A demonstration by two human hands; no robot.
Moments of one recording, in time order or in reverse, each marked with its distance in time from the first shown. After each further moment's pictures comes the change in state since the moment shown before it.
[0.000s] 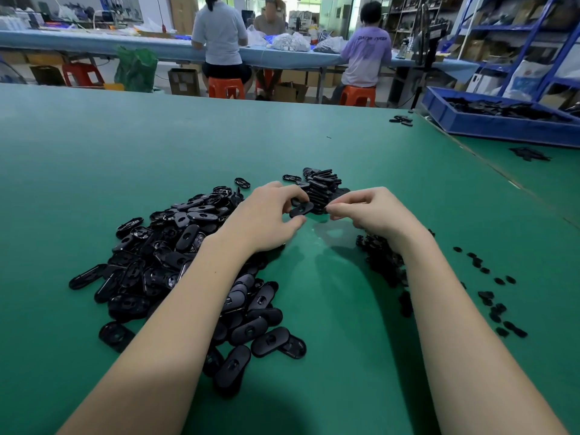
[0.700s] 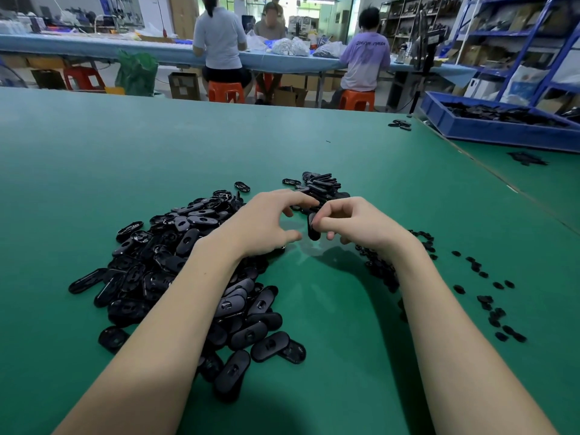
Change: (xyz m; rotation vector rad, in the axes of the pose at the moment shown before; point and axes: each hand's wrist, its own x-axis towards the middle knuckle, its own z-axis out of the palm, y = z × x) left_hand 0.000 -0.003 -0.008 -0.106 -0.121 0.086; right_hand -0.004 -0.005 0.013 -0.005 -0.240 -0.133
